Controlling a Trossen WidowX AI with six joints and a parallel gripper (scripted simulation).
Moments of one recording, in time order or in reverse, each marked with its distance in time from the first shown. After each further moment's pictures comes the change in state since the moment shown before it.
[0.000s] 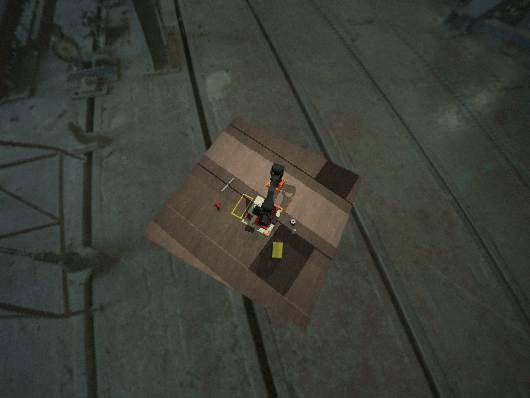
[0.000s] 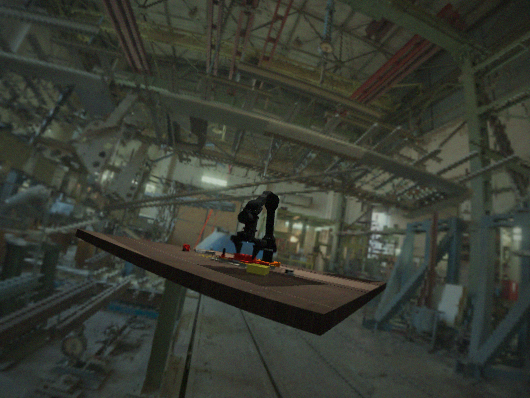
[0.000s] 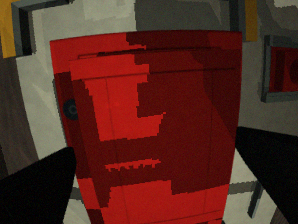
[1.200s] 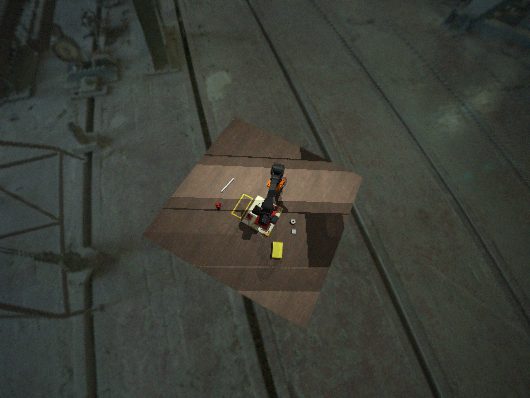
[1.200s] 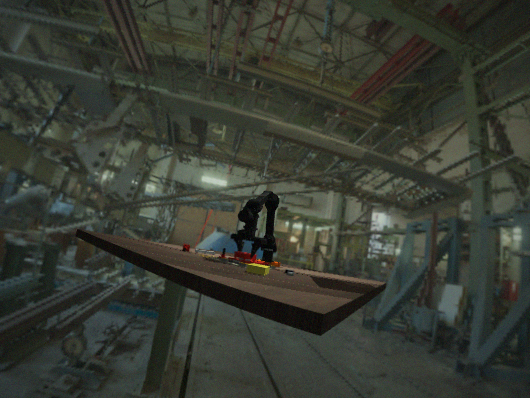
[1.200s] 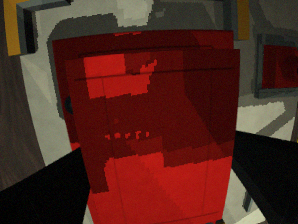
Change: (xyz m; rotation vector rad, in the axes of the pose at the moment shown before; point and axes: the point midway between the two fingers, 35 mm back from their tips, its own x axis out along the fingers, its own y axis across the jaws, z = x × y) arm -0.008 -0.001 -0.001 0.001 0.005 -0.003
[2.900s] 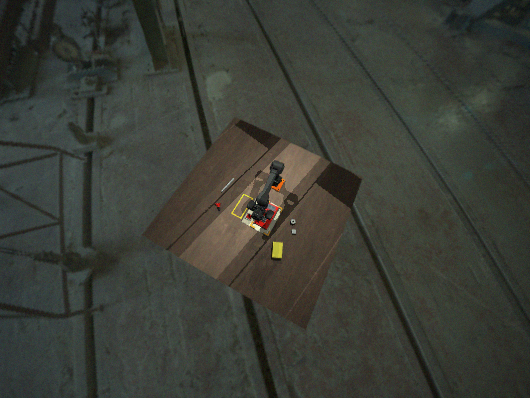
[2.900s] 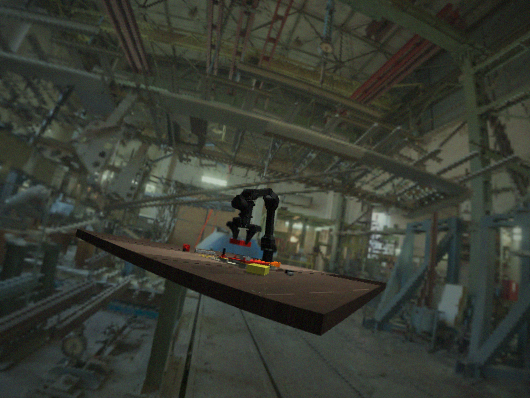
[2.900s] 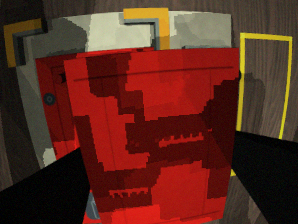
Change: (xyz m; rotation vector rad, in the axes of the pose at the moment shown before) arm -0.058 -0.041 0.005 -0.010 -0.002 -0.015
